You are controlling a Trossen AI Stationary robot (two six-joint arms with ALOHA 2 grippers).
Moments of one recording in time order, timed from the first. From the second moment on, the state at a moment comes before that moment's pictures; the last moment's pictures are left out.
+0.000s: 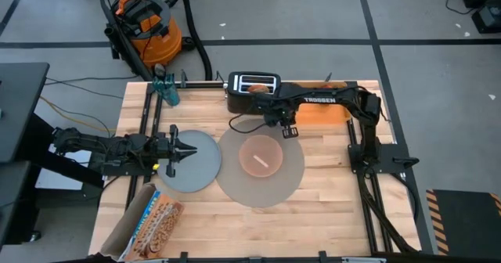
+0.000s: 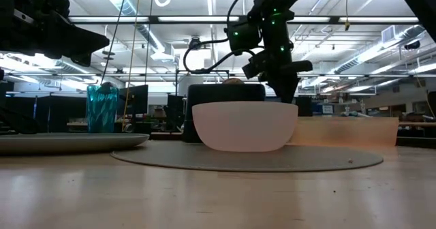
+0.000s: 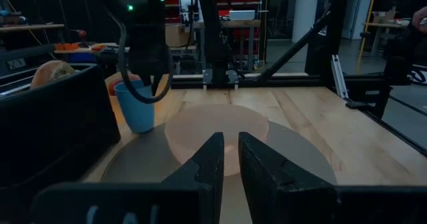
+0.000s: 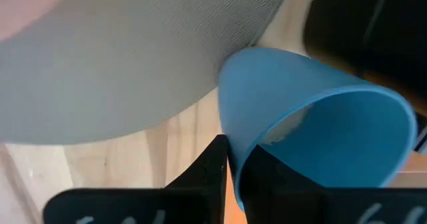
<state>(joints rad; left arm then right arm) -0.17 0.10 0.01 0.10 -0.23 0.01 -0.32 1.94 1.58 -1.26 0.19 -0.42</state>
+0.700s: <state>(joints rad) -0.17 0.10 0.01 0.10 -0.23 0.01 -0.27 1.94 1.67 -1.32 0.27 -0.36</state>
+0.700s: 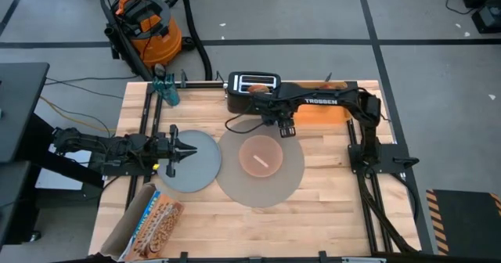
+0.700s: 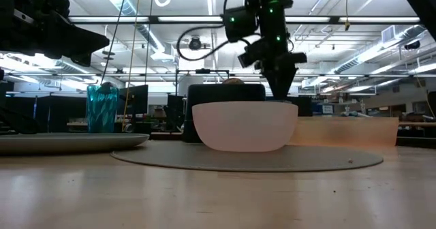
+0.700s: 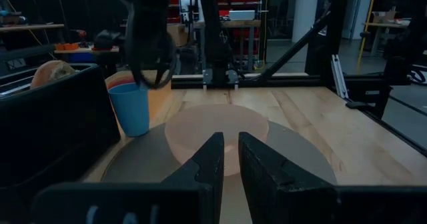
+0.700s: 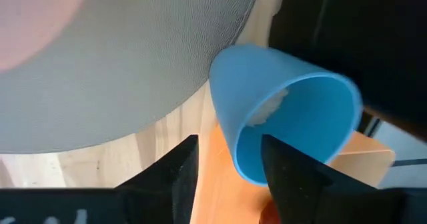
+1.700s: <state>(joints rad) -0.17 0.10 0.01 0.10 -0.23 0.01 -0.22 1.56 1.71 -1.45 0.45 0.28</state>
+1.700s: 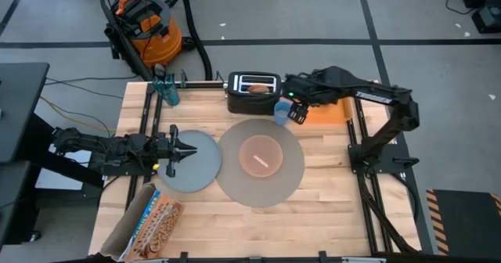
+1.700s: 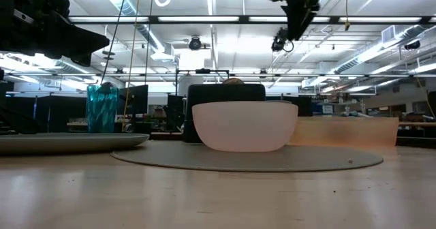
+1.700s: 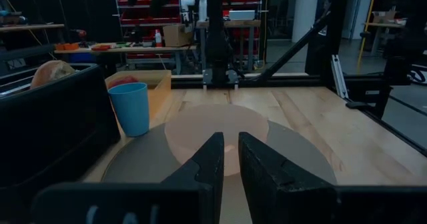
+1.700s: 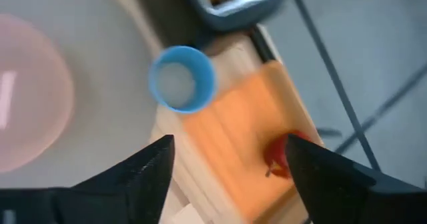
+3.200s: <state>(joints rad) -0.17 0.10 0.01 0.10 -0.23 0.01 -0.76 1.32 0.68 -0.56 0.42 0.86</state>
